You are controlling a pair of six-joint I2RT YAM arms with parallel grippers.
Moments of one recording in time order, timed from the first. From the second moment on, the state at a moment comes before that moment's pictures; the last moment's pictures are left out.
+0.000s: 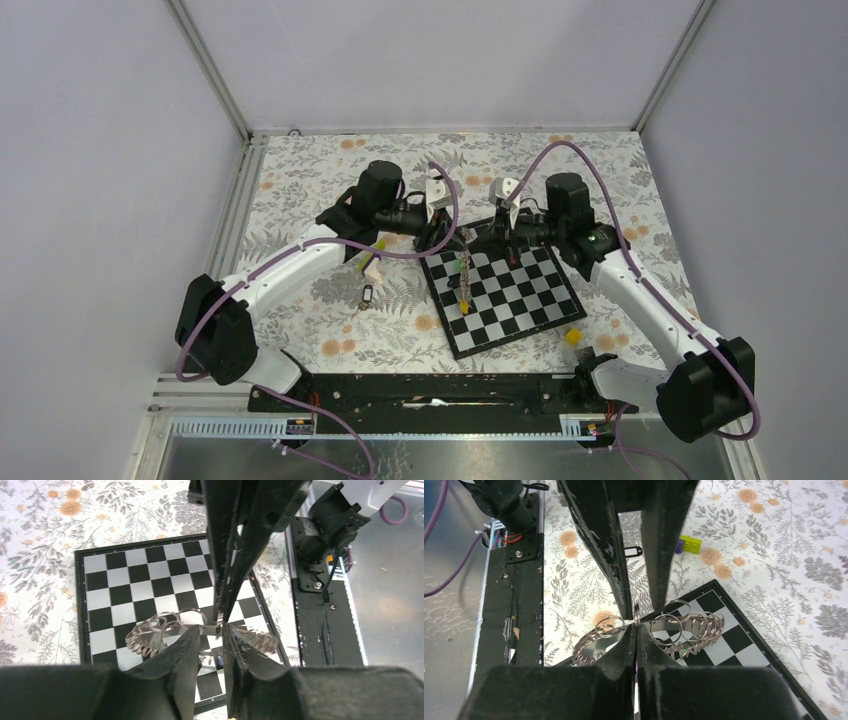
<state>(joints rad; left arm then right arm) -0.67 1.46 1.15 -0.12 0.88 0.19 0.39 1.17 0.89 -0.23 -1.00 -0.33</state>
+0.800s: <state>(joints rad) -0.65 1.48 1.16 -0.19 0.90 0.42 0.53 1.28 1.16 -0.71 -0.64 -0.50</state>
